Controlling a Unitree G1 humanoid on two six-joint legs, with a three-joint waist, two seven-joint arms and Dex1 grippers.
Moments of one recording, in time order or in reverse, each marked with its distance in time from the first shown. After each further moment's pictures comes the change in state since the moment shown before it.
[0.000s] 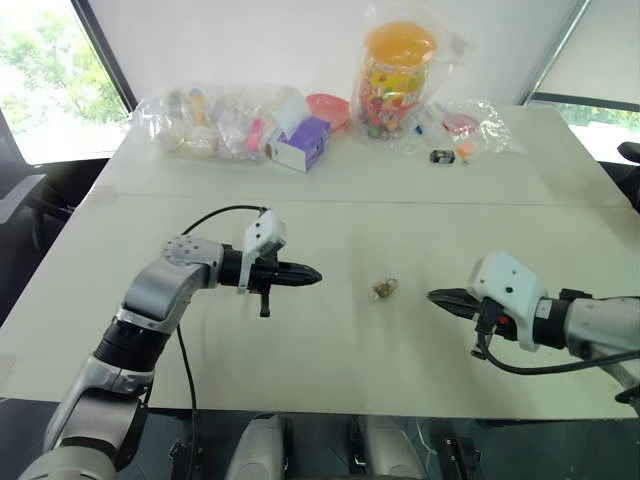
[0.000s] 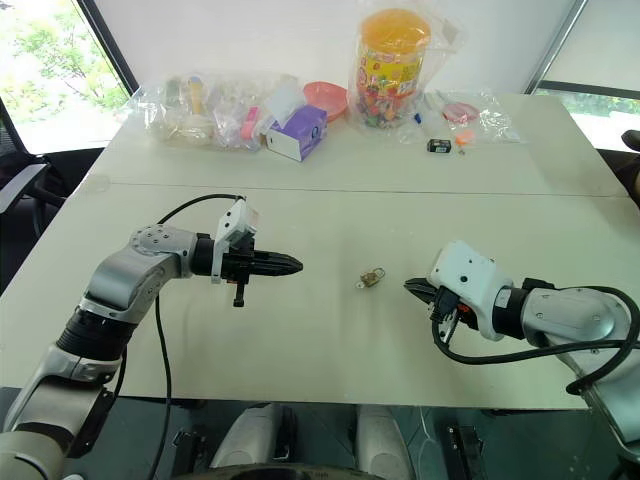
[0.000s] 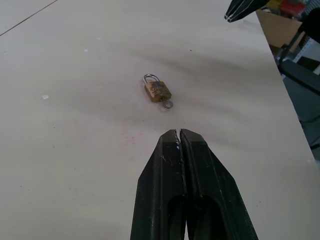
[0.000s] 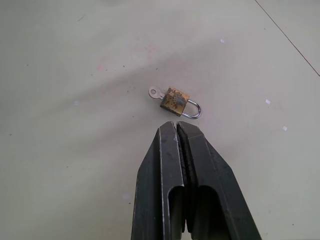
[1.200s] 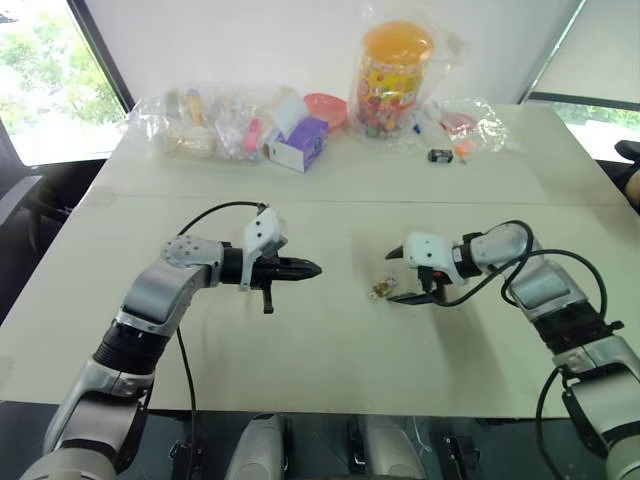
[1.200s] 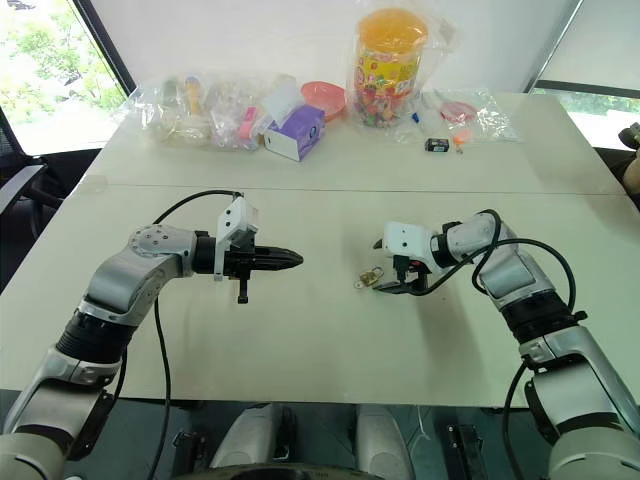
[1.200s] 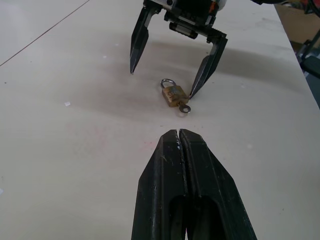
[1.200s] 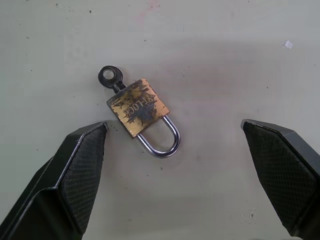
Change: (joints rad) left arm 0.021 0.002 0.006 -0.049 0.019 -0.027 0.078; right arm -0.708 0.260 0.590 1.115 -0.432 -0.717 0.431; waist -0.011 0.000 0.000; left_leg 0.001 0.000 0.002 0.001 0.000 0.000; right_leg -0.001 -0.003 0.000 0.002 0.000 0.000
